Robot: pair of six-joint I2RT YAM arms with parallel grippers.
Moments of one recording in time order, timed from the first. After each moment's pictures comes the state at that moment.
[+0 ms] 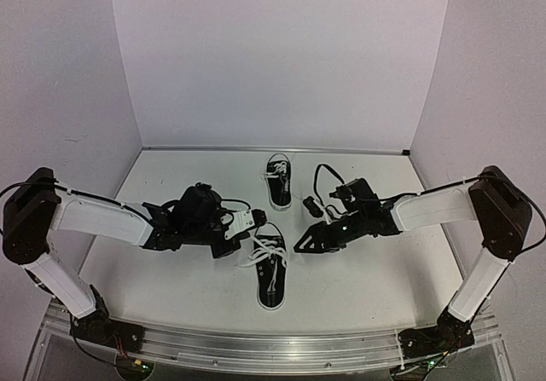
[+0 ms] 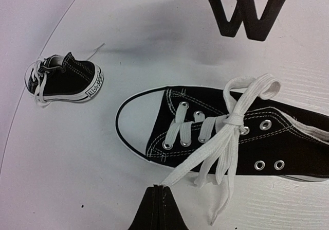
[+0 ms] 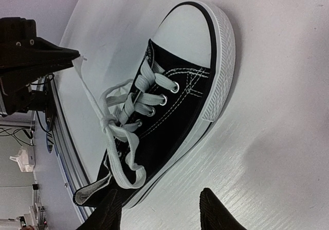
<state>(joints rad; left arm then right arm) -0.92 1.56 0.79 0.12 0.03 0.51 0.68 1.71 0.88 -0.02 -0.61 0.39</state>
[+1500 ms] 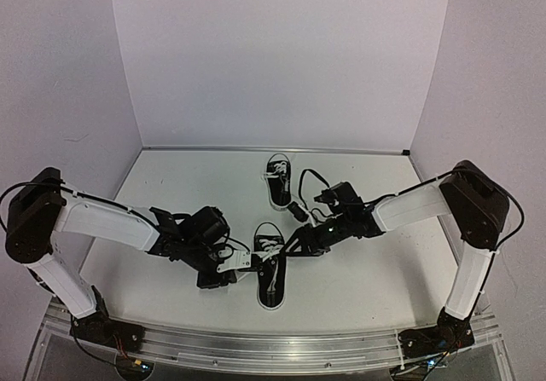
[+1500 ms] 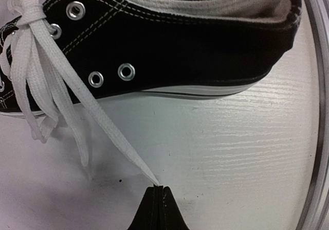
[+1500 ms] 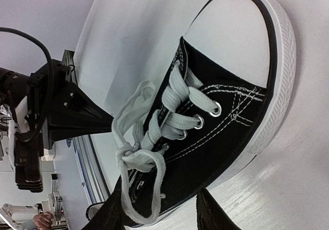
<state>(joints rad) -1.00 1.59 0.81 -0.29 0.19 0.56 0.71 1.88 0.96 0.08 -0.76 0.45</state>
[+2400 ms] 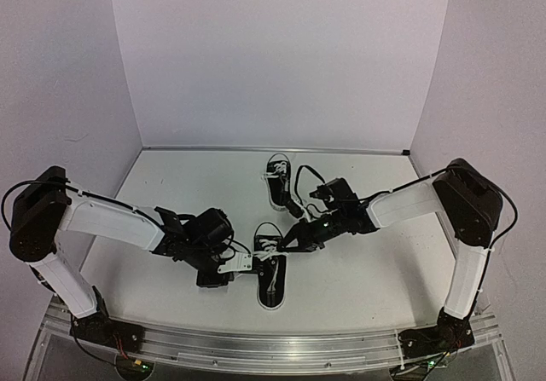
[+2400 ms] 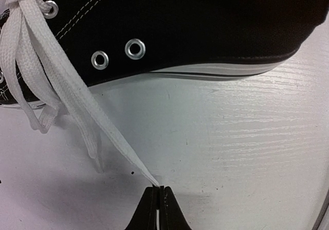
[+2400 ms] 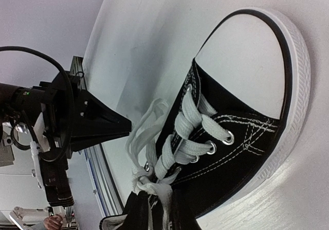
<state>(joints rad) -1.01 1.63 0.84 -0.34 0.09 0.60 0.71 1.93 1.03 0.10 -0.80 0.50</state>
